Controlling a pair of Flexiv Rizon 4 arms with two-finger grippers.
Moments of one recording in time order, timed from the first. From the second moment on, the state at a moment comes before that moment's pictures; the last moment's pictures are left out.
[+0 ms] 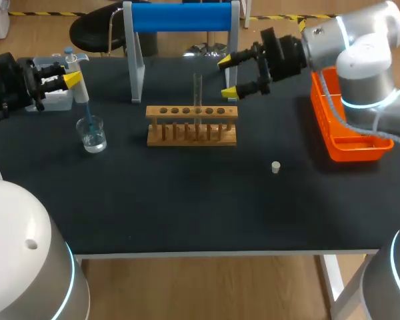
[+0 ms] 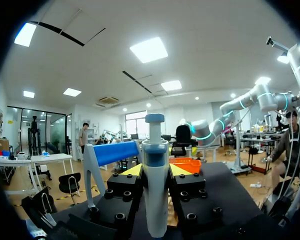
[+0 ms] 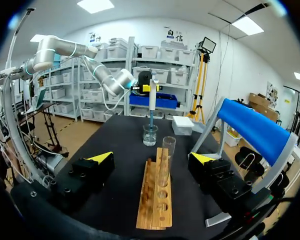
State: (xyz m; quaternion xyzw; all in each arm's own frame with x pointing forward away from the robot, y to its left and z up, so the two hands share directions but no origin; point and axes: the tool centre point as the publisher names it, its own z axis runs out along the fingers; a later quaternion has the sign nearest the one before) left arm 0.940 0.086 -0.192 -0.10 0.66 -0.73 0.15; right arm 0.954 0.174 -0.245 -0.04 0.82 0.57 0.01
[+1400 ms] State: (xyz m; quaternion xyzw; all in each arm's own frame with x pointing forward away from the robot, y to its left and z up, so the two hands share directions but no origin) left arm 0.940 0.086 -0.192 -0.10 0.66 -0.73 0.15; right arm 0.983 0.238 -0.297 0.01 0.87 0.49 0.04
